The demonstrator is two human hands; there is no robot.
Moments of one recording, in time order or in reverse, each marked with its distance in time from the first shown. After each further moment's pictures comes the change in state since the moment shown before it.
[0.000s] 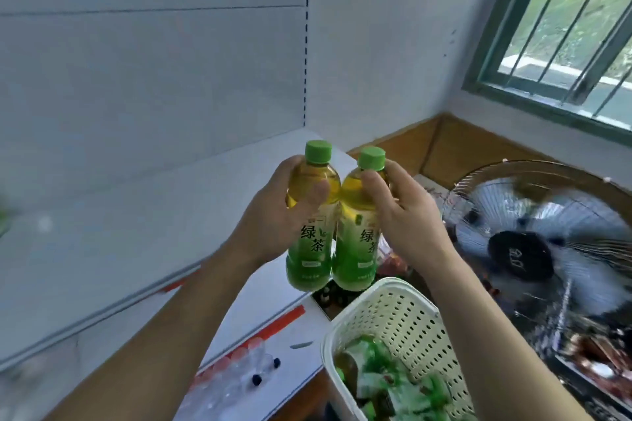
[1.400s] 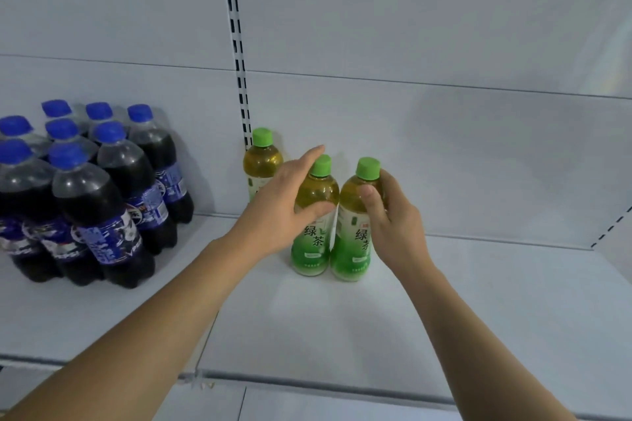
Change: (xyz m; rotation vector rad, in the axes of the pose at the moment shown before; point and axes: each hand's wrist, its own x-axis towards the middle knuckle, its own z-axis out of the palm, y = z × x) left_hand -0.046 -0.110 -0.323 0.582 0.504 -0.199; right_hand 0.105 -0.138 0.373 0.225 -0.529 -0.364
